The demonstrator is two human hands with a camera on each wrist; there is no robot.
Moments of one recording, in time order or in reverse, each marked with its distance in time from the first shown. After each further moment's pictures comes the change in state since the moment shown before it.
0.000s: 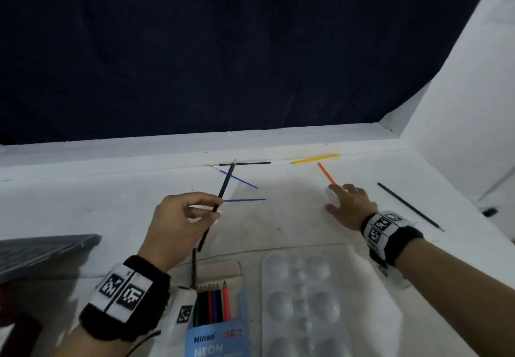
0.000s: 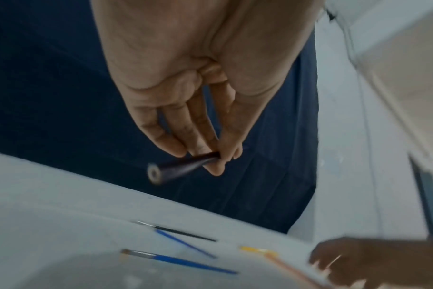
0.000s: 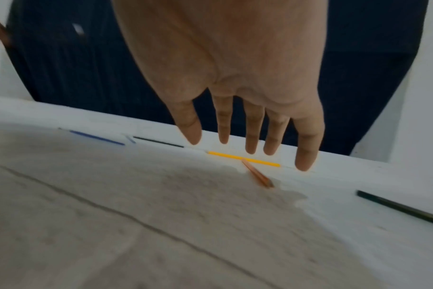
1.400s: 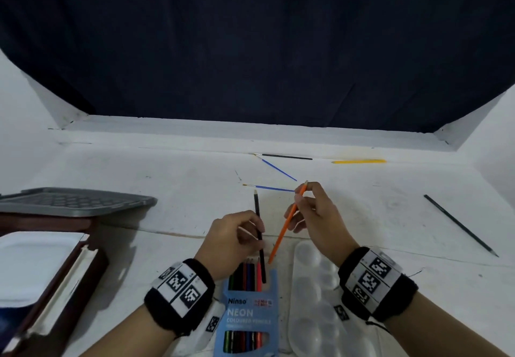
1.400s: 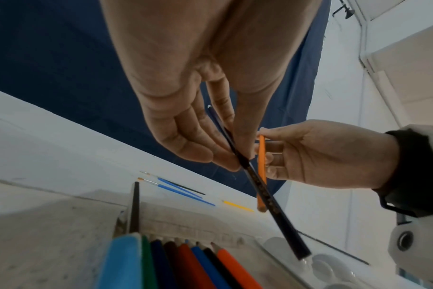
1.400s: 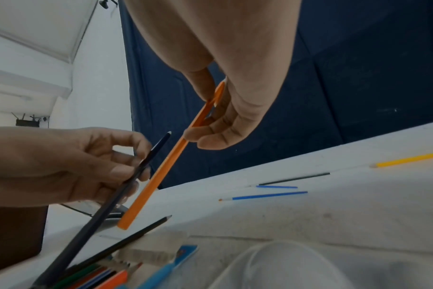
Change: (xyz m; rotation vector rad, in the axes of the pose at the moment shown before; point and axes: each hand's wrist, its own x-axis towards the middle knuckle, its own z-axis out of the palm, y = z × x) left_hand -0.061 -0.029 0.022 -0.035 -0.133 -0.087; right_hand -0.104 -0.141 0.013 1.135 -0.010 -0.484
